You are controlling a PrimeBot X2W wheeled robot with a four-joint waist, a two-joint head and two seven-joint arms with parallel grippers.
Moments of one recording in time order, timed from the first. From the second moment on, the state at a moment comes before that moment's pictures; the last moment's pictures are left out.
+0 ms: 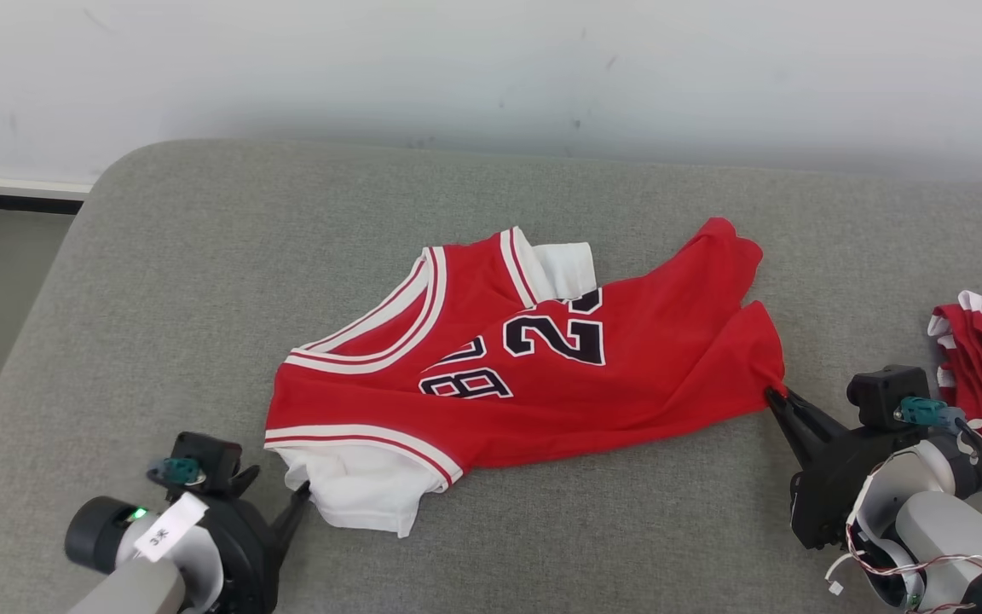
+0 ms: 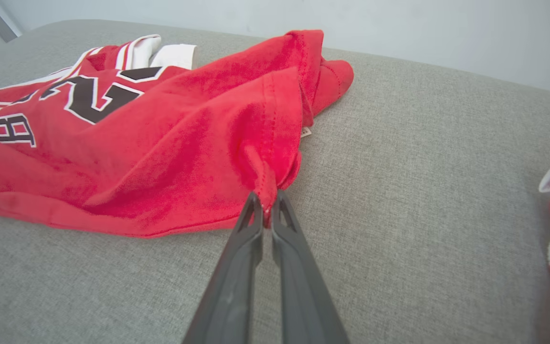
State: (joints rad) left arm -0.55 0.38 -0.92 0.75 -0.69 -0.08 -0.01; right arm -0.44 -0.43 0.63 0.55 0.74 0.00 -0.07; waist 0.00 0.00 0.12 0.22
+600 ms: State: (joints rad) left arm -0.58 0.34 -0.94 0.79 -0.72 -0.11 0.08; right arm -0.45 -0.43 0.63 0.56 0.74 0.00 -0.07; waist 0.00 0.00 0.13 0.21
